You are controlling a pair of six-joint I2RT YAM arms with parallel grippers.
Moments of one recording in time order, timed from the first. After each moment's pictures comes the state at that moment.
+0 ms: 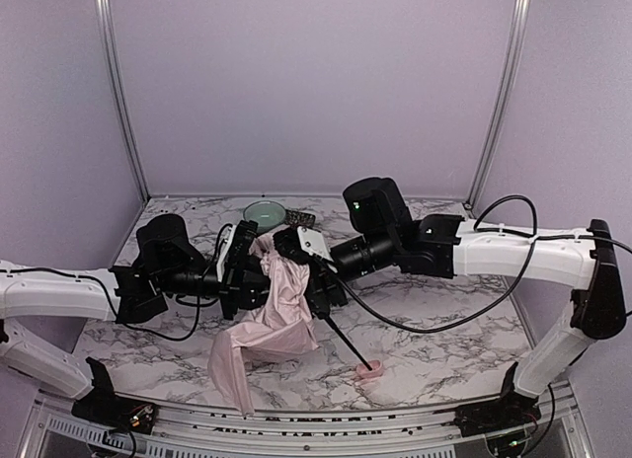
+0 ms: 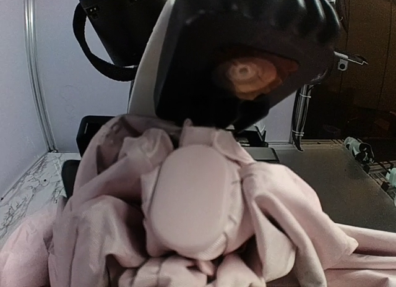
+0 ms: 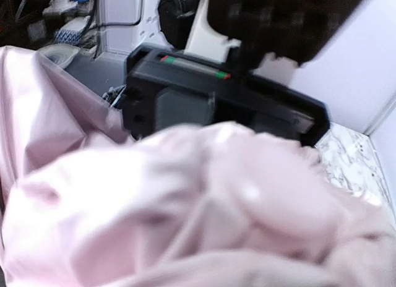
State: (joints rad) left arm -0.92 1.26 0.68 0.56 0.69 0.00; right arm 1.03 1.58 1.28 -0.19 -0.66 -0.51
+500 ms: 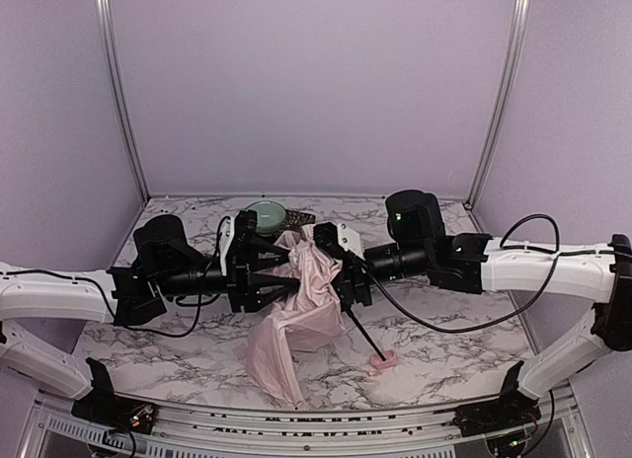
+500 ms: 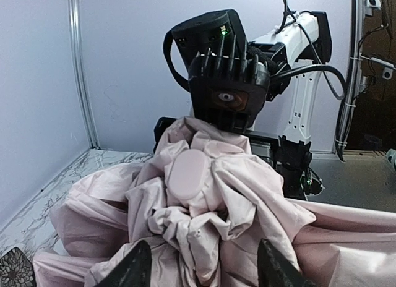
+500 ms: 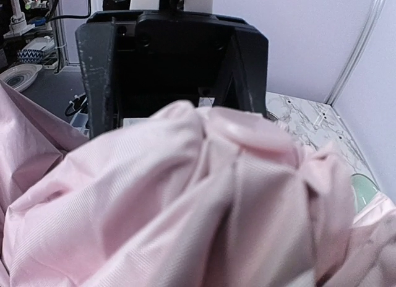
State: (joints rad) left arm -0.94 1.26 0.68 0.56 0.47 0.02; right arm 0.95 1.41 1.01 0.02 -0.58 -0.38
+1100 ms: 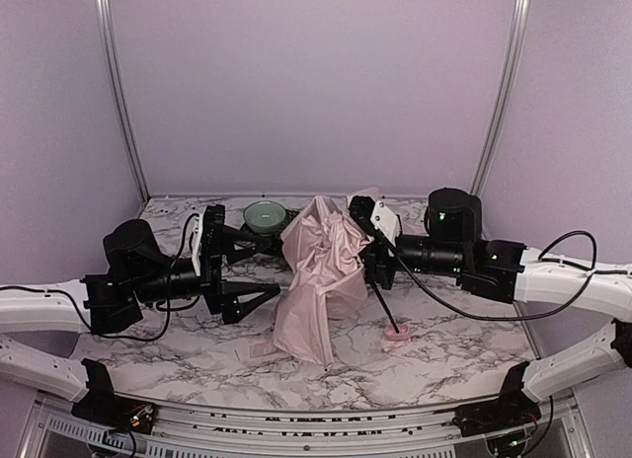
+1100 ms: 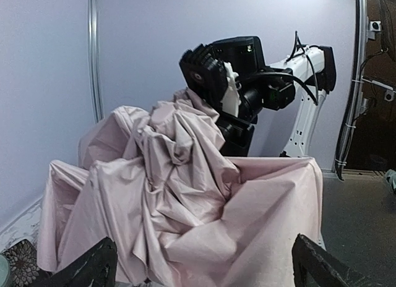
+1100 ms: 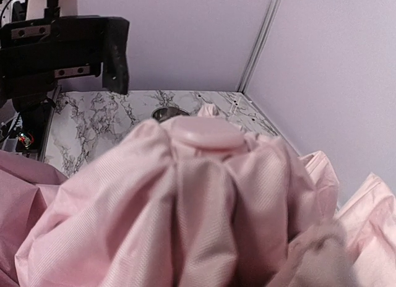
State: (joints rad) left arm -0.94 1.06 0.61 0.52 0.40 -0.04; right arm 0.90 1.21 0.89 0.08 -0.27 -0.30
